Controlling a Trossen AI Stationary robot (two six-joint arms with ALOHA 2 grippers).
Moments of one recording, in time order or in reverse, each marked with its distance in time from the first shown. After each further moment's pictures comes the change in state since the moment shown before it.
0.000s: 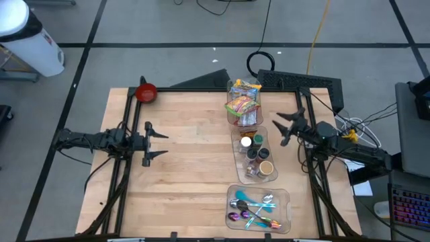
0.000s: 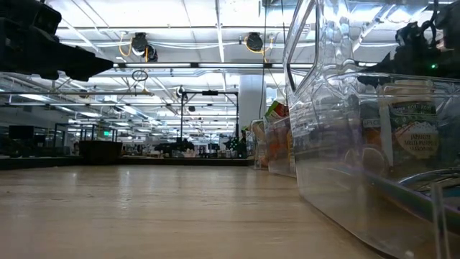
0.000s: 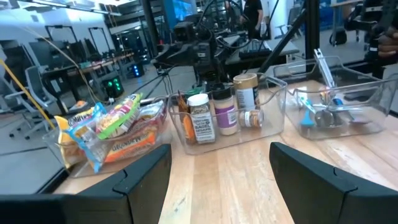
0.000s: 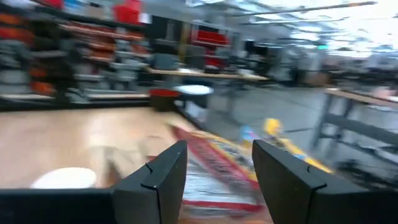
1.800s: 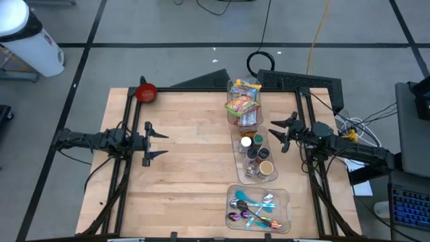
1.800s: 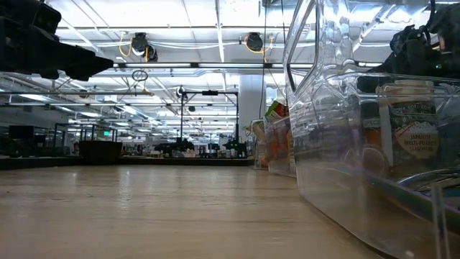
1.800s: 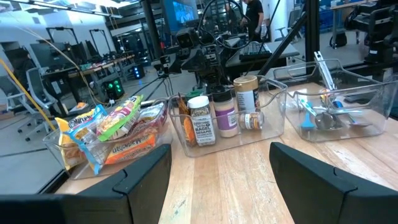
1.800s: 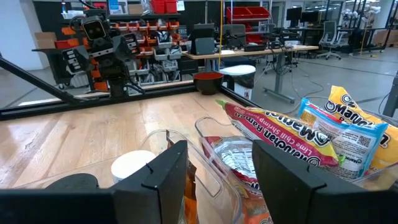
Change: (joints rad) left arm 0.000 0.000 -0.002 0.019 -0.002 0.001; right arm 0.002 0.058 0.000 -0.041 -0.155 0.178
